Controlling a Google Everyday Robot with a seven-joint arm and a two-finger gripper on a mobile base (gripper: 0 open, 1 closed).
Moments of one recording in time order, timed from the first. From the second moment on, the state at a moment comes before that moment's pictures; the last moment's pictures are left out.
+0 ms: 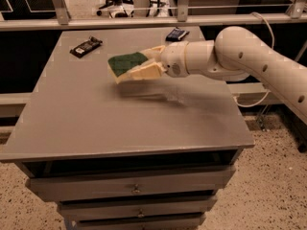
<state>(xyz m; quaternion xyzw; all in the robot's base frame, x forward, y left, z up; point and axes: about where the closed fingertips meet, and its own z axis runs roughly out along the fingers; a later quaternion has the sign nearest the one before) 0.652 0.014 0.890 -0.46 0.66 0.30 0.51</state>
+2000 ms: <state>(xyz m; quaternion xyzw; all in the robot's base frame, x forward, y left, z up) 0.770 -0.024 0.897 -0.34 0.75 0.13 0.54</state>
